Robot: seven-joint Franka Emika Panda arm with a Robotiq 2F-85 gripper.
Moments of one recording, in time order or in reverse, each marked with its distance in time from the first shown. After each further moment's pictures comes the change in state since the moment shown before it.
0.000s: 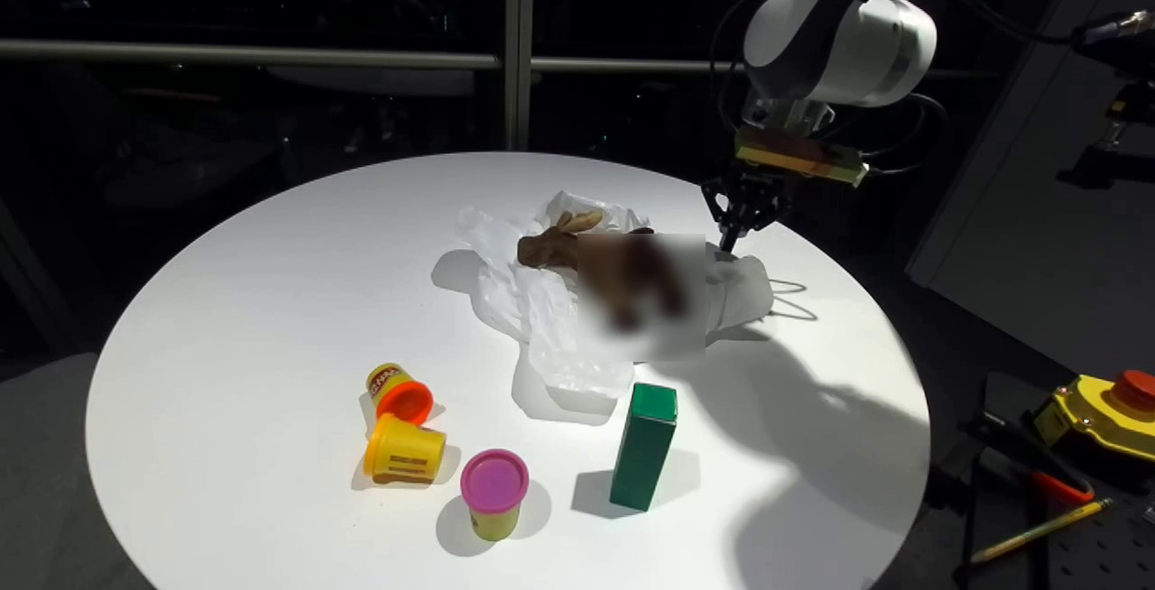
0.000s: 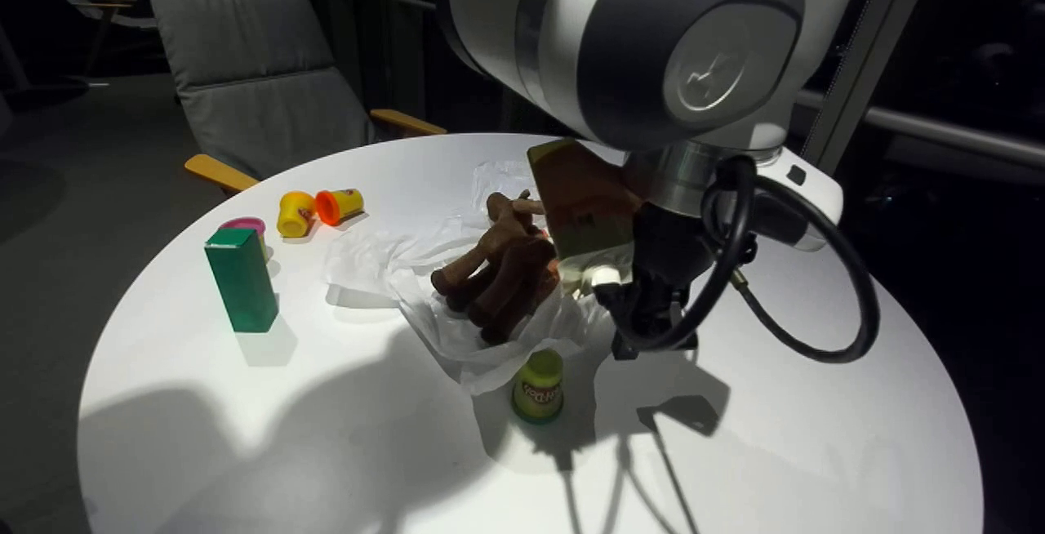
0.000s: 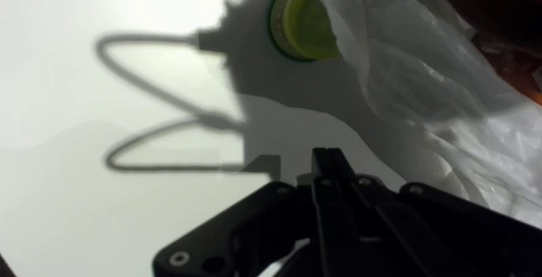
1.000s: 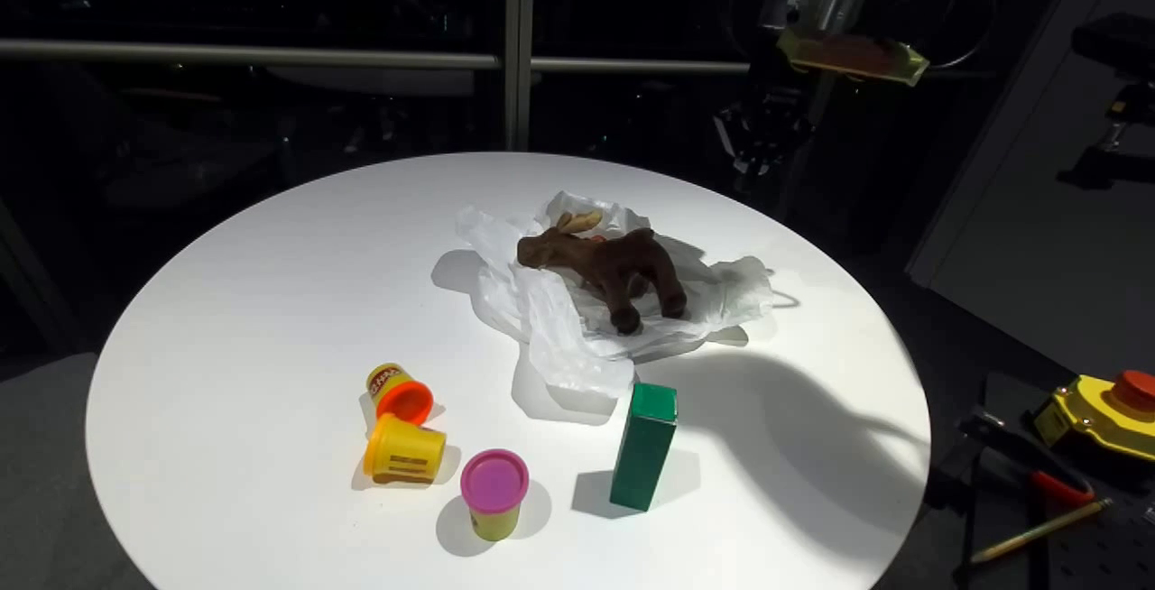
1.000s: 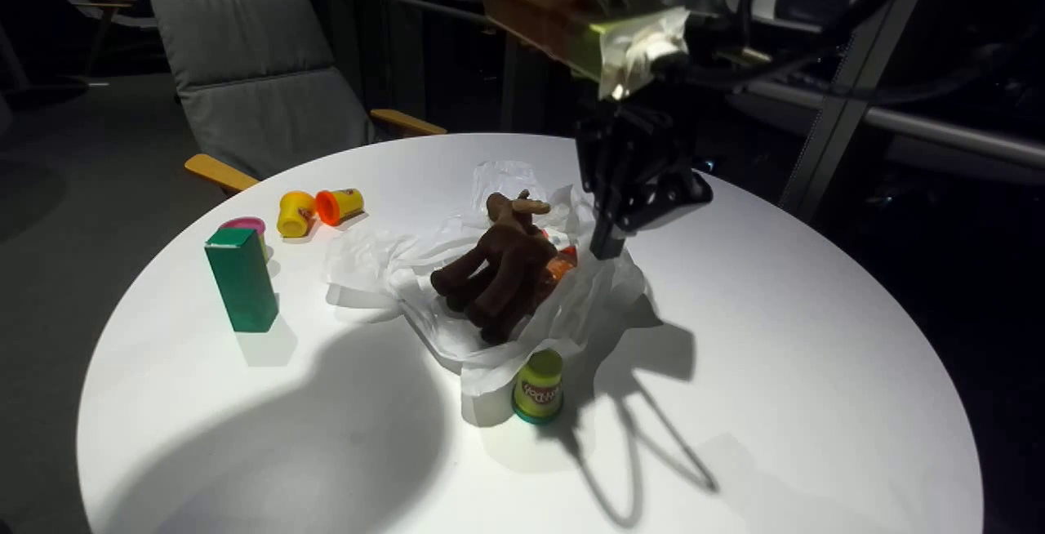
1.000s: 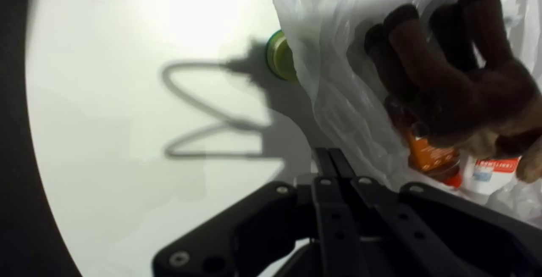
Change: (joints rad) arm 0.028 -0.251 0.007 -0.029 -0.152 -0.254 -0.124
